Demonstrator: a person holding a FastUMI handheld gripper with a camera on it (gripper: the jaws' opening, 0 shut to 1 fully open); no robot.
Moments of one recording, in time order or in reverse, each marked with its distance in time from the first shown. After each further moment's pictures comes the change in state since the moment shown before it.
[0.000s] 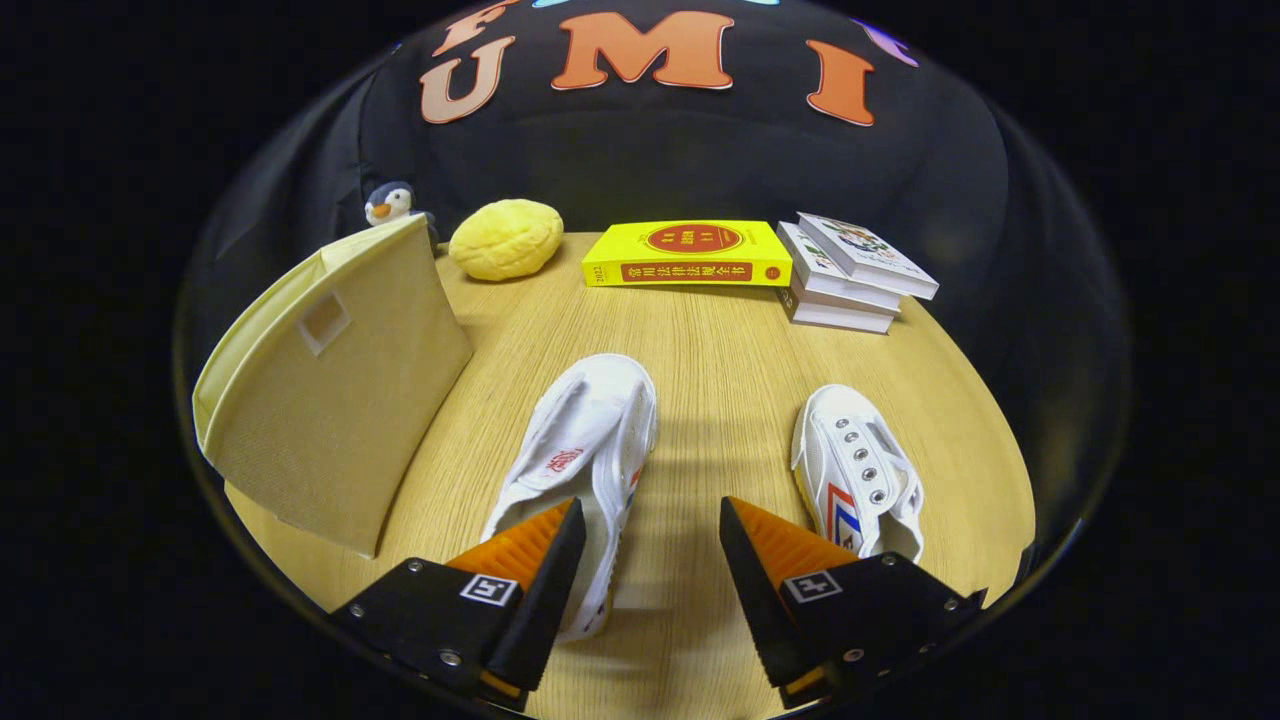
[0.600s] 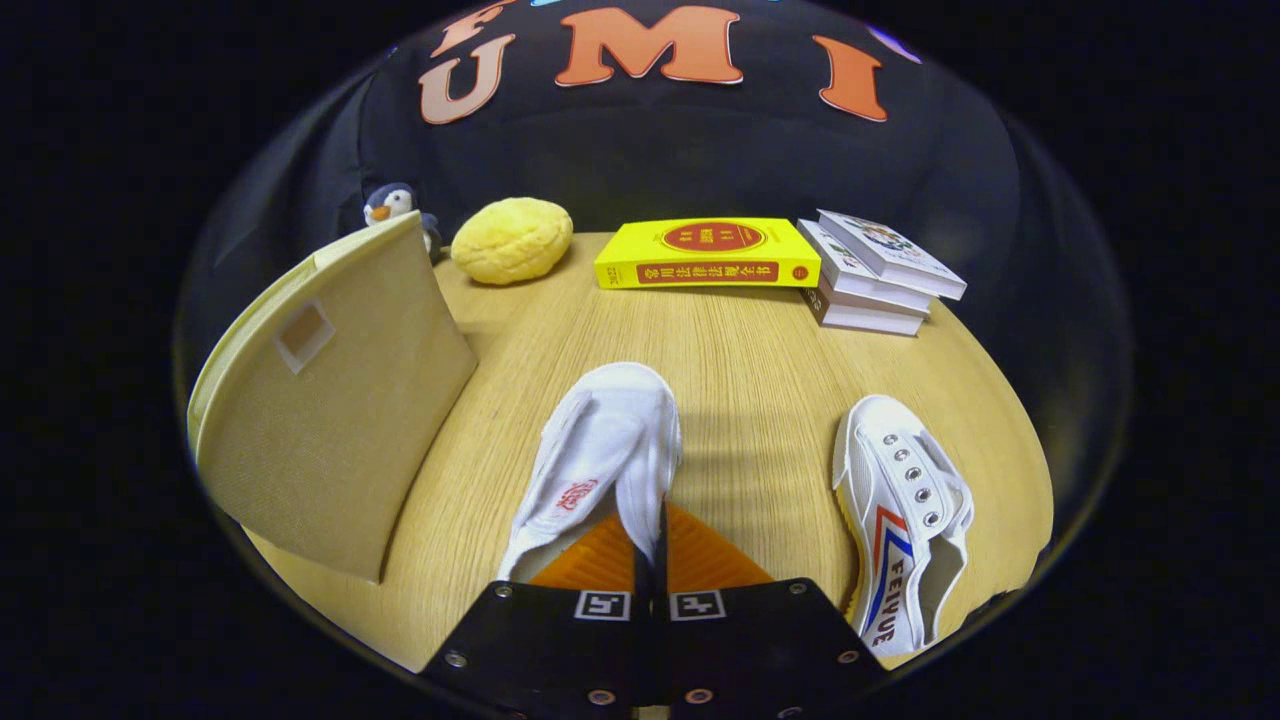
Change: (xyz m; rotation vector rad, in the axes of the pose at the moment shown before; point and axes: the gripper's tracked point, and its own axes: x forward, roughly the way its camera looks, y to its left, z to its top) arm 0.016 0.024 0.020 0.057 -0.047 0.071
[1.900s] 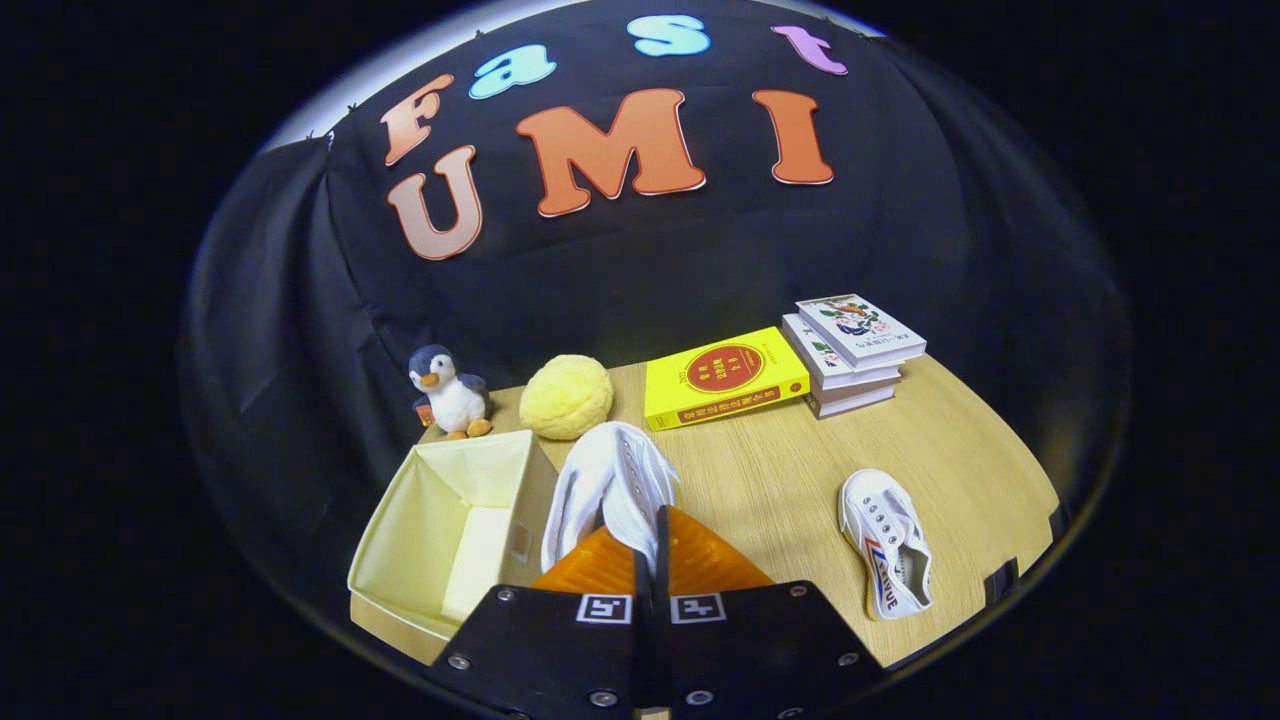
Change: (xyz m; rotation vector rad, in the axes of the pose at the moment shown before) arm -0.129 0.061 0.127 0.216 -0.197 -0.022
